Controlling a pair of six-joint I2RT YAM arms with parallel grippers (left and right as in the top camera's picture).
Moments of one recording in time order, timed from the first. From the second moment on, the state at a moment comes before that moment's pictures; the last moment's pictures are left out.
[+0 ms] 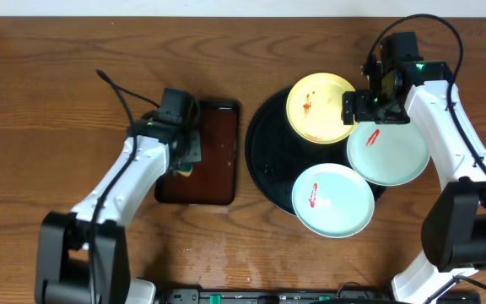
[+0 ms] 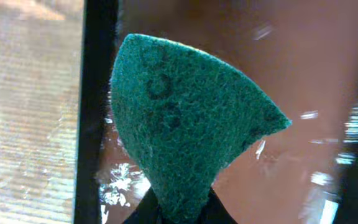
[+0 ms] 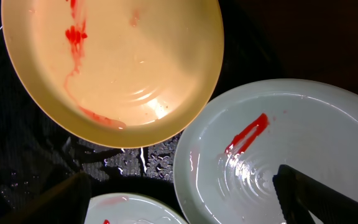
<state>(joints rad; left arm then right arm) -0.22 1.61 1.03 -0.69 -0.06 -0.30 0.08 1.85 1.54 -1.01 -0.09 0.07</state>
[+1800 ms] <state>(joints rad) 0.10 1.59 1.06 -0.69 0.72 -0.22 0.08 1.85 1.13 -0.29 0.05 0.00</state>
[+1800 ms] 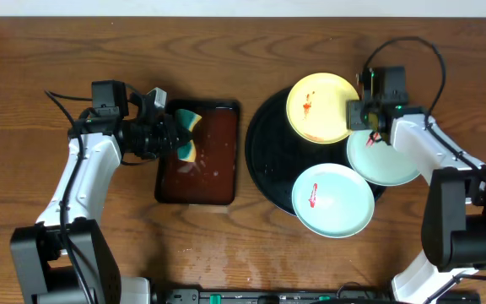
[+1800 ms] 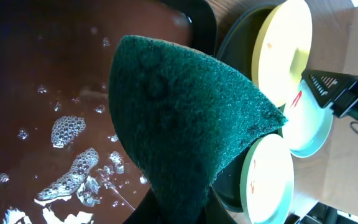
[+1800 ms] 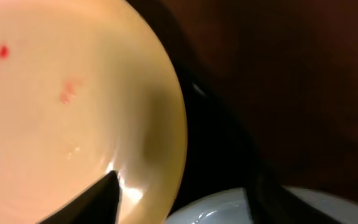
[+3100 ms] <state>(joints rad) 0.10 1.59 1.06 -0.69 0.71 -0.22 0.08 1.92 1.10 -0.11 0.06 0.05</state>
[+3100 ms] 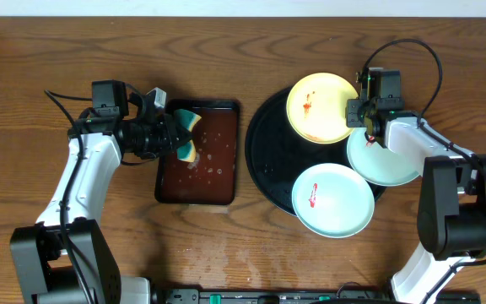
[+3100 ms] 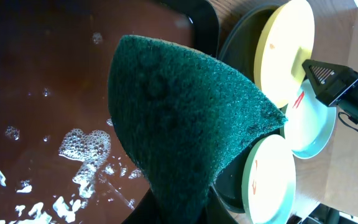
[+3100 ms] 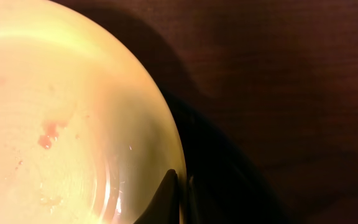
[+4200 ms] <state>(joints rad) -0.04 1.59 1.20 -0.80 0.31 -0.24 0.12 1.77 1.10 -0.46 -0.24 0.07</state>
